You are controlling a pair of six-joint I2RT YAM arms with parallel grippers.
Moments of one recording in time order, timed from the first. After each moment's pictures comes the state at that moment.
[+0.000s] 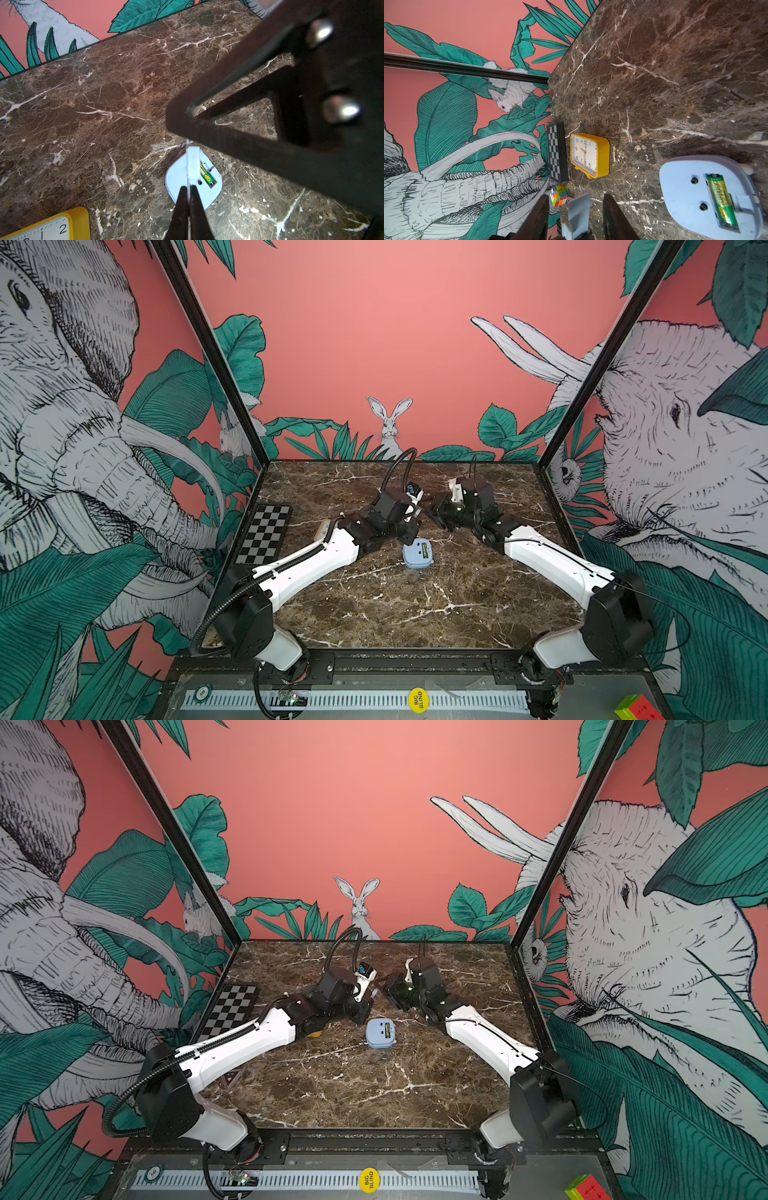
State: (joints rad) left arm -0.84 1.50 1.22 -0.39 -0.06 -0.15; right arm 0.55 1.47 1.08 -0.10 -0.33 1.17
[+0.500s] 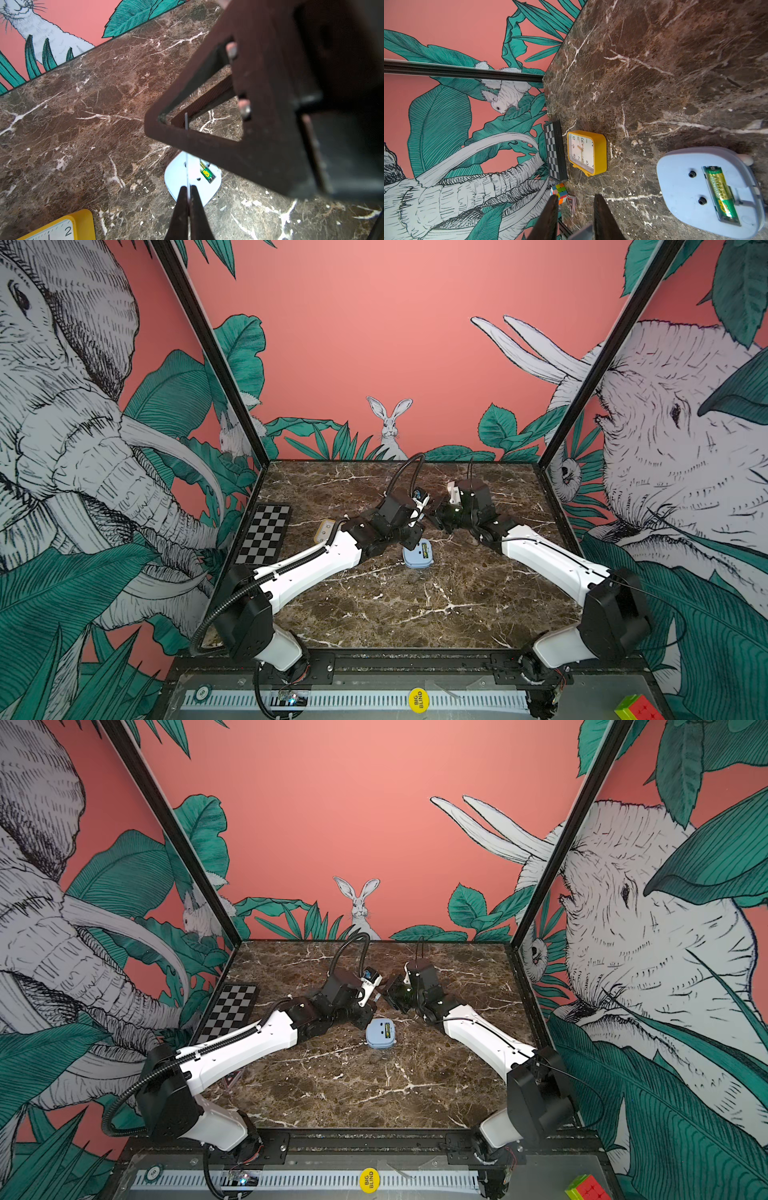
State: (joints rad) left arm -0.88 1.50 1.22 -0.40 -0.10 -0.09; right arm 0.56 1.48 1.08 -0.11 -0.34 1.20
